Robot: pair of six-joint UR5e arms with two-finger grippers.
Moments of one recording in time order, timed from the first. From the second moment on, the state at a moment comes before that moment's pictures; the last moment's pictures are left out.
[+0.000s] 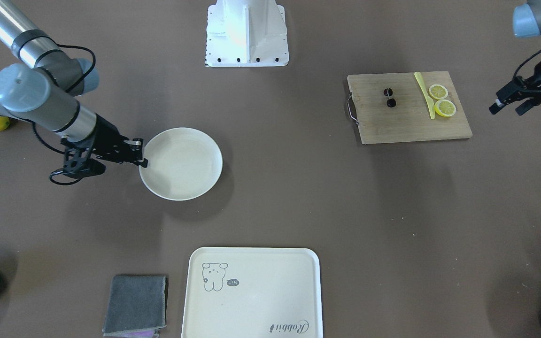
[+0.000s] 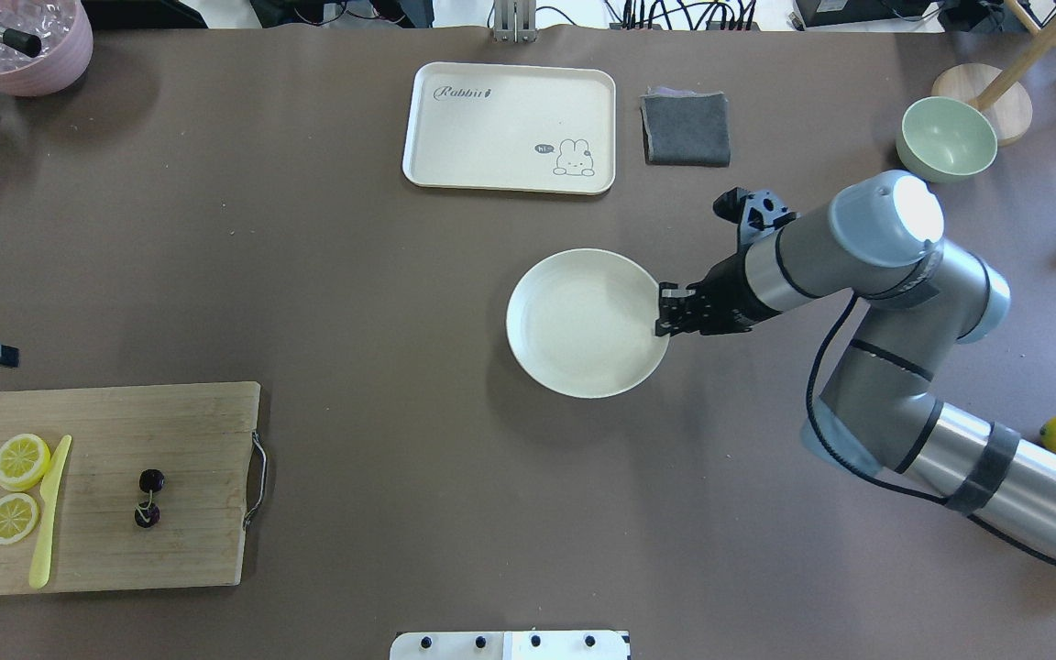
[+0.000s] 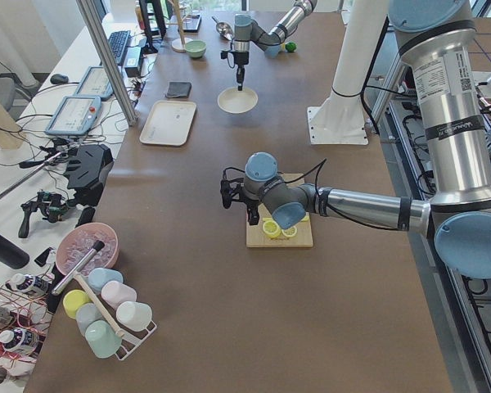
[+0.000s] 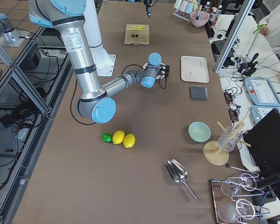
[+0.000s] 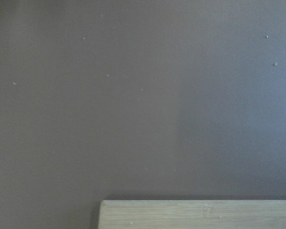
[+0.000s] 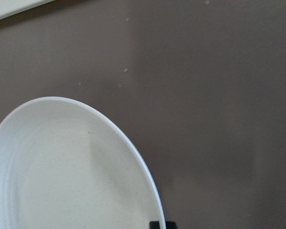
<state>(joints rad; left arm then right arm) -0.94 -1.30 -1.89 -2.39 -2.23 -1.21 0.65 -1.19 1.60 -0.86 2.11 1.42</state>
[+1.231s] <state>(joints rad) -0.43 -1.32 -1.95 -2.43 -1.82 -1.53 0.49 -1.13 1.60 -0.86 1.90 1.52</state>
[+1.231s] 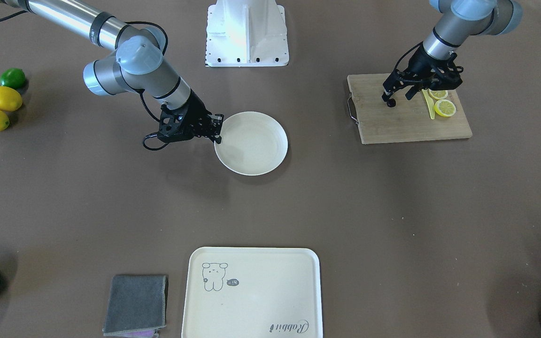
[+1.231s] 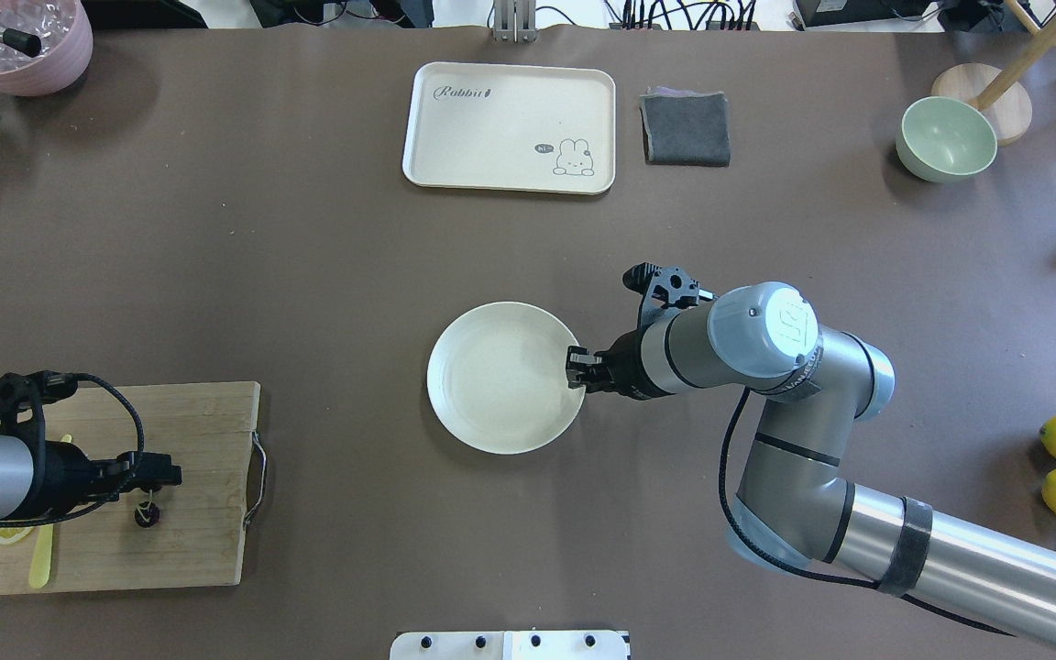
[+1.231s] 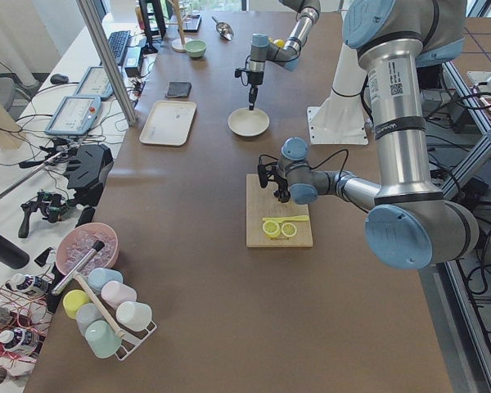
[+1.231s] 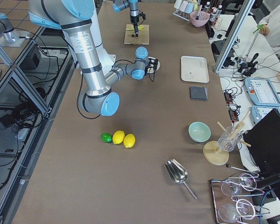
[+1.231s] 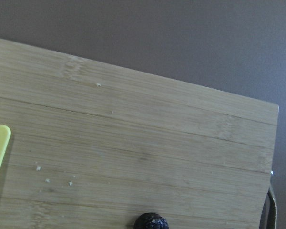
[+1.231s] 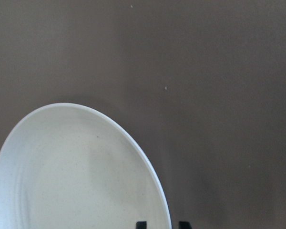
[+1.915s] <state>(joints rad) -0.42 -1.31 -1.94 -2.43 -1.80 -1.53 0.56 -1.15 1.65 -0.86 1.99 1.52</state>
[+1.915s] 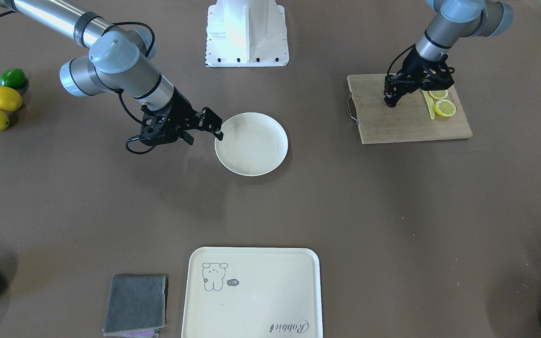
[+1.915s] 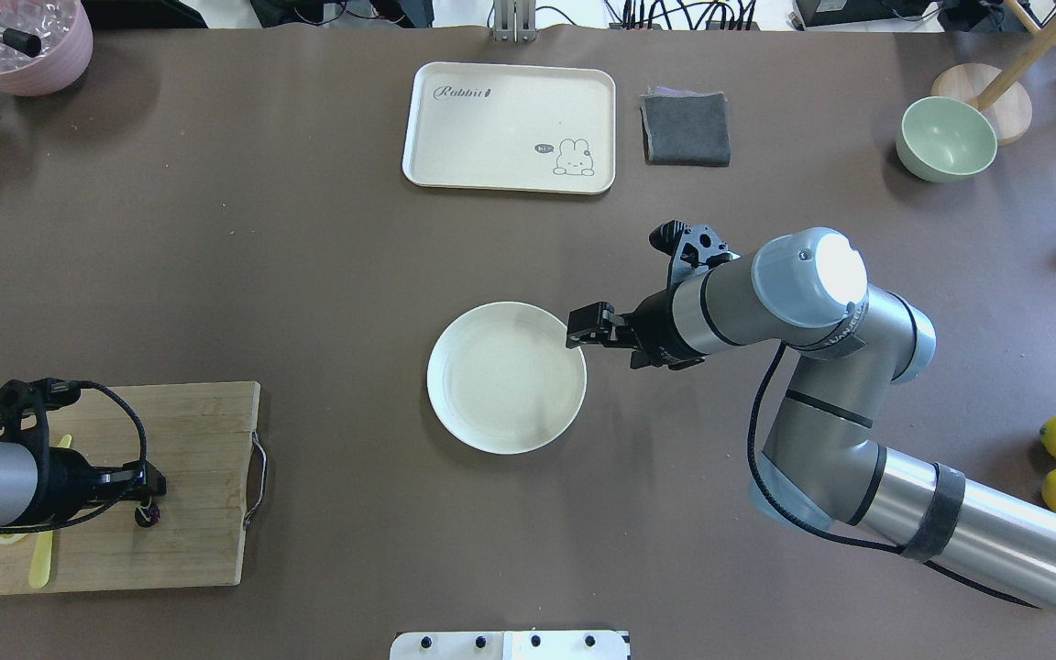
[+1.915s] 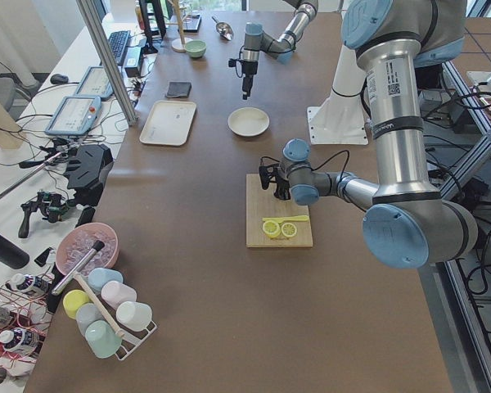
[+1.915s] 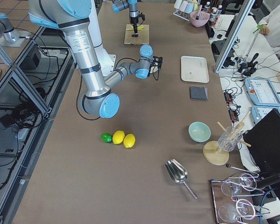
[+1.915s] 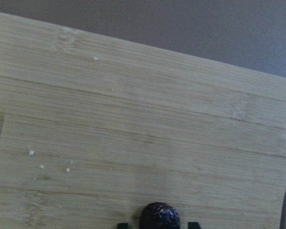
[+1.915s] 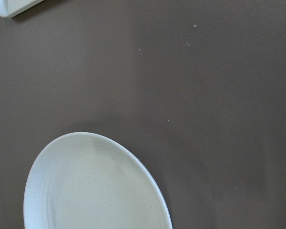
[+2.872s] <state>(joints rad) -0.44 -1.58 -2.01 -2.29 -1.81 -1.59 0.82 -1.35 1.72 -0.86 2.26 1.30</state>
